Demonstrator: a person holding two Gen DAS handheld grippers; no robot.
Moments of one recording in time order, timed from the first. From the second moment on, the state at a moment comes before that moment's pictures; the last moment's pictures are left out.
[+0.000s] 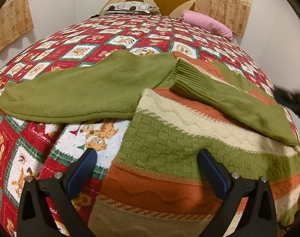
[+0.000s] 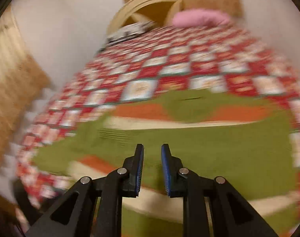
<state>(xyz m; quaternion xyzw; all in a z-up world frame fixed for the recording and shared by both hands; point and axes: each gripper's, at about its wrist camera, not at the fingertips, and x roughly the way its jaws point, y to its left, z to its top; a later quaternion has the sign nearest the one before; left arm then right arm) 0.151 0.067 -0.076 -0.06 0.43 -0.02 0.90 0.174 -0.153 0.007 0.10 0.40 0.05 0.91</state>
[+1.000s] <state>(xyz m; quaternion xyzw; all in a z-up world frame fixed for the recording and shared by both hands) 0.139 0.082 -0.065 -0.04 0.44 -0.03 0.90 0.080 -0.169 0.002 0.03 0.37 -0.05 0.93</state>
